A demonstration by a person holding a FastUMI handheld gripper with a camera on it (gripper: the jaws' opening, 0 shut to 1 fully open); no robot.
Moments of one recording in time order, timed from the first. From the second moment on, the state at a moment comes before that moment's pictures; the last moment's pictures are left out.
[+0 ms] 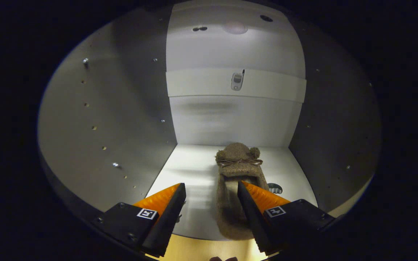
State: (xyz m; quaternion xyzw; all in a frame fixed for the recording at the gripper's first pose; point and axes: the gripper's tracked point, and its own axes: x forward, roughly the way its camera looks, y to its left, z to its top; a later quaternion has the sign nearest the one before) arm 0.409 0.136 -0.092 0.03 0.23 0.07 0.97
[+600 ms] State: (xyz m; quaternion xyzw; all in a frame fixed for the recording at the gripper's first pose) arm 0.267 0.099 0.025 0.06 0.04 0.08 0.99
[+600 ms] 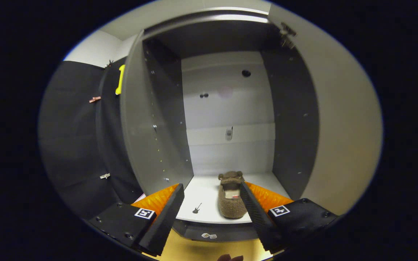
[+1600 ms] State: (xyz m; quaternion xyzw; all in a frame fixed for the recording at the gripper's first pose) arm -0.039 -0.065 0.071 0.05 -0.01 0.06 1.00
